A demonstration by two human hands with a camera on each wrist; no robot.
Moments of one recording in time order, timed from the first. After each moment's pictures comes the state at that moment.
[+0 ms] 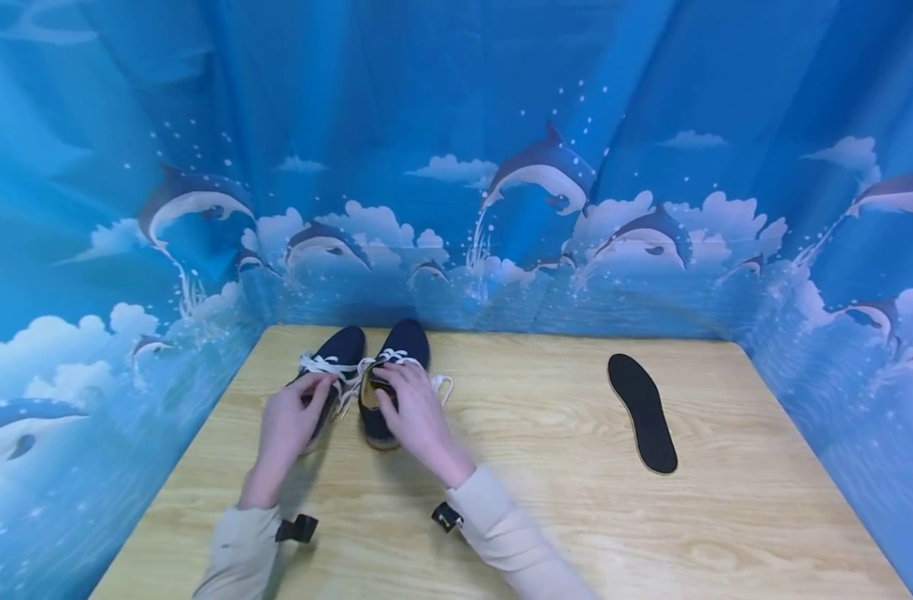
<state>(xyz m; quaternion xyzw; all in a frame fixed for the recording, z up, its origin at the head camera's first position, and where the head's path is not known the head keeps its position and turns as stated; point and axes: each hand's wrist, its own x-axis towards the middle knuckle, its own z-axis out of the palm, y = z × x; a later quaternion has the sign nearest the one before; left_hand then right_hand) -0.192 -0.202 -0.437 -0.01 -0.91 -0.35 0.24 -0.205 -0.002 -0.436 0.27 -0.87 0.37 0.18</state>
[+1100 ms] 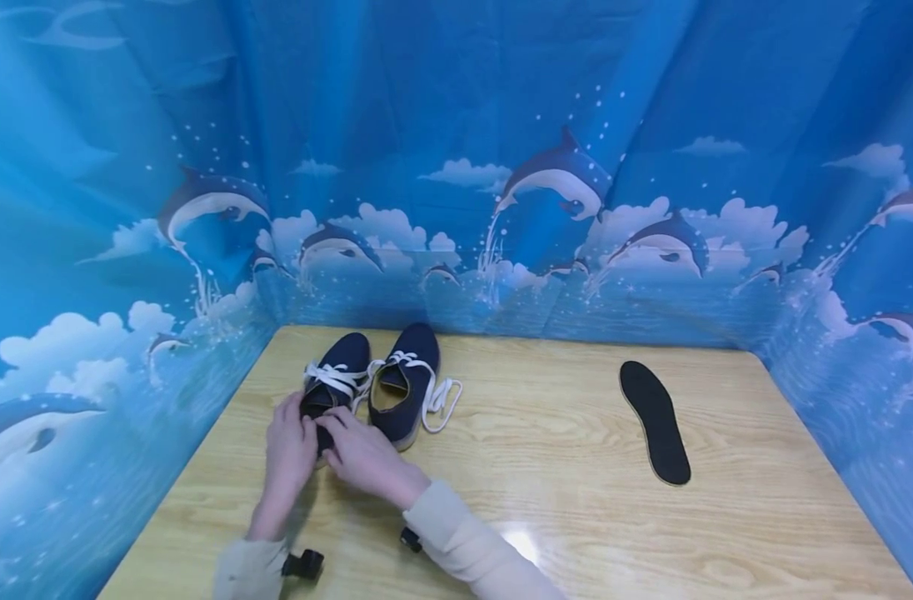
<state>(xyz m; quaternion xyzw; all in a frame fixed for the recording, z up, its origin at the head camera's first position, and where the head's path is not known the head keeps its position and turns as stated) -0.165 -0.209 -0.469 0.10 -0.91 -0.34 0.19 -0.184 -0.071 -0.459 0.39 -0.89 0.22 0.03</state>
